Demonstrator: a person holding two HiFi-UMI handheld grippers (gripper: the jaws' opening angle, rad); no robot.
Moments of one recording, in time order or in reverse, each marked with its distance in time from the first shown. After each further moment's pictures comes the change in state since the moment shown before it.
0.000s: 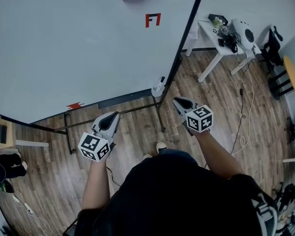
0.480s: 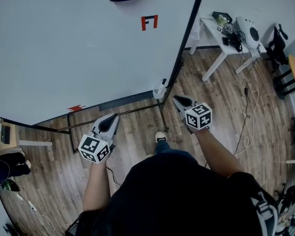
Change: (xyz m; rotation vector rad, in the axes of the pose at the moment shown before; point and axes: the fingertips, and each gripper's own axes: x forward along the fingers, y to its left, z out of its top) left arm 0.017 0.010 -0.004 -0.003 0.044 0.026; right arm 0.029 -0.030 -0.004 0.030 0.010 0.015
